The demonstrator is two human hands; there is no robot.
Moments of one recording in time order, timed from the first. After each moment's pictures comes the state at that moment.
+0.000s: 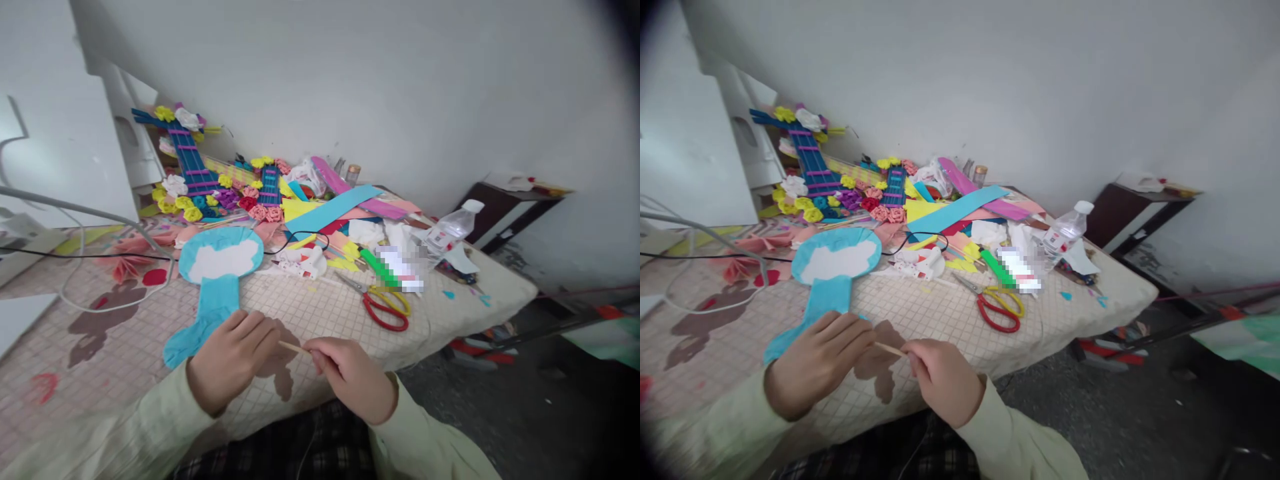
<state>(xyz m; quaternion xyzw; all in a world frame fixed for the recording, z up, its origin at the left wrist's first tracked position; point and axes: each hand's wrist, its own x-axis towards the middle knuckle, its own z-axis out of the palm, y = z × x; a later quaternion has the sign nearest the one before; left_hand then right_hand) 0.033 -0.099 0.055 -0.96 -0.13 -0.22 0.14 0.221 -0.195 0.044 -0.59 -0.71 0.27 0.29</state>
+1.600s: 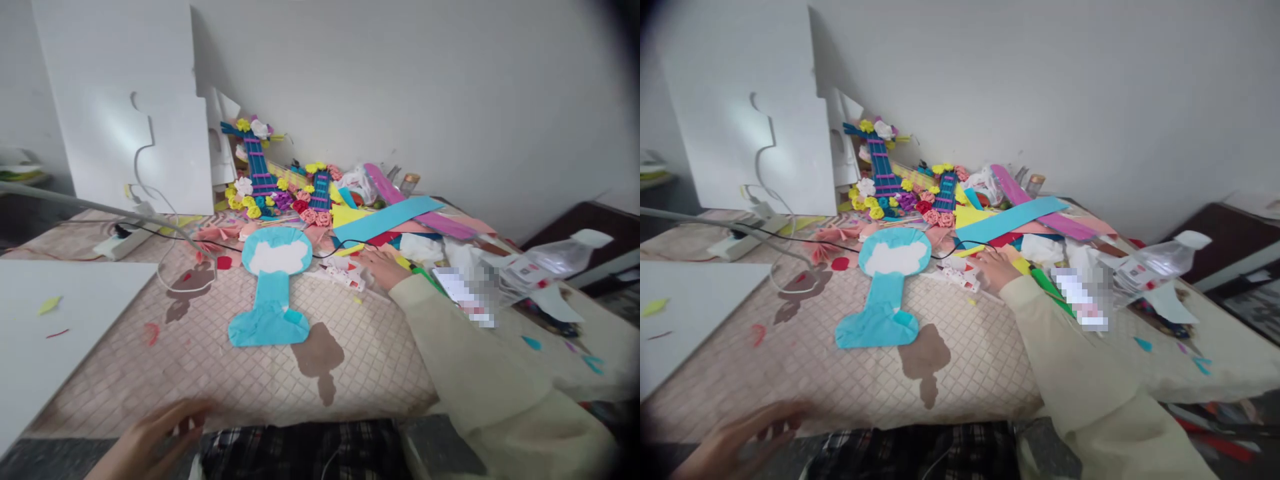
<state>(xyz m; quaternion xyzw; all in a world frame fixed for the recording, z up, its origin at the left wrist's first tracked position) -0.149 -0.165 -0.025 -0.85 -0.46 -0.21 -0.16 0.323 -0.009 0.026 -0.56 -0.83 -0.08 -0.02</state>
